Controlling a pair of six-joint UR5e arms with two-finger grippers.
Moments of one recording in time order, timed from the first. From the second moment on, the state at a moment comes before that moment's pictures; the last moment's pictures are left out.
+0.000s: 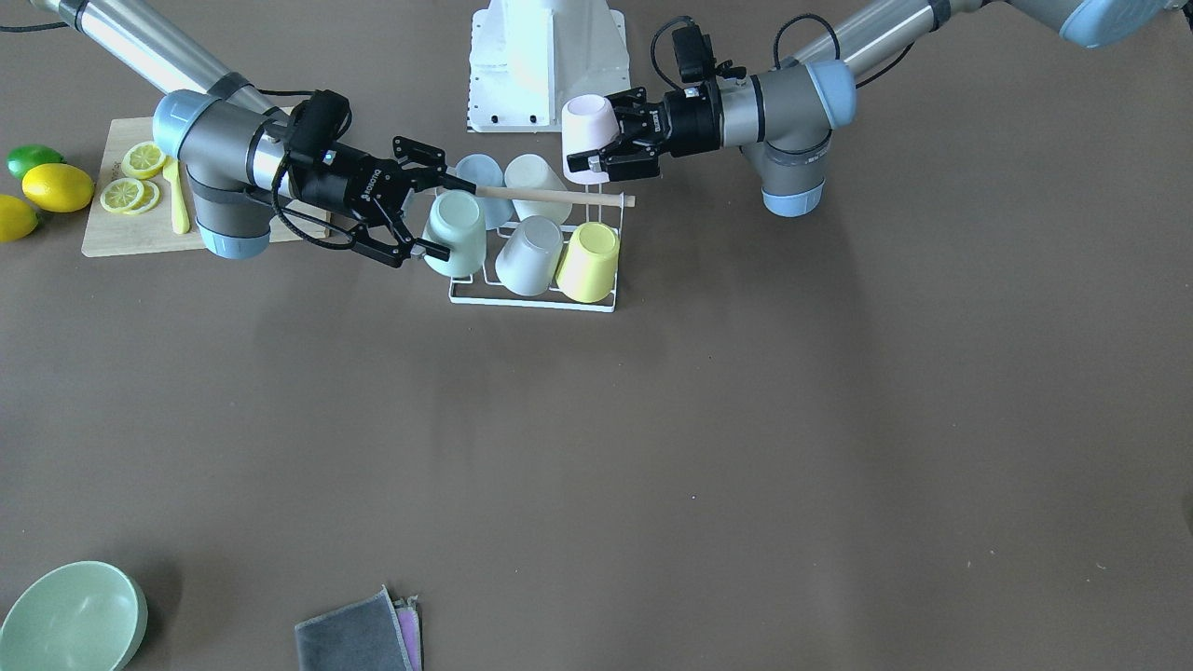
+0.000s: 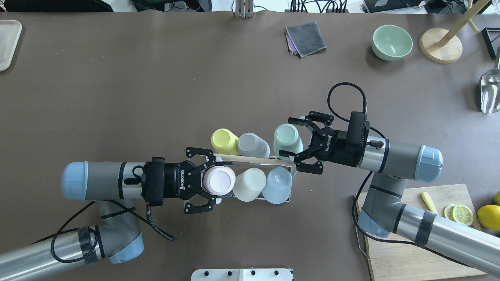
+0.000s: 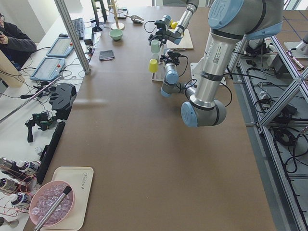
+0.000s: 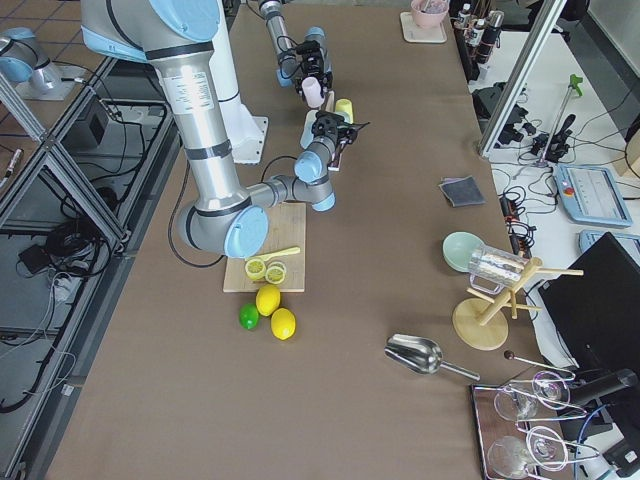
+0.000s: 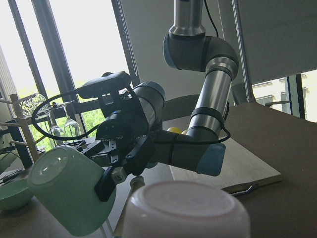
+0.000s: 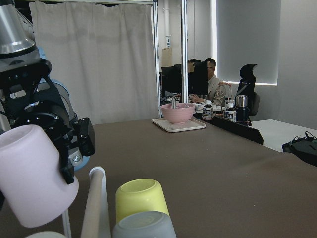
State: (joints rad) left arm -0.39 -2.03 -1.43 -3.45 -1.83 0.03; right arm 0.50 -1.21 1.38 0.37 1.68 0.35
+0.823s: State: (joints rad) left arm -0.39 -2.03 -1.40 -3.45 -1.82 0.05; right arm 0.64 -1.32 1.52 0.19 1.95 0.36
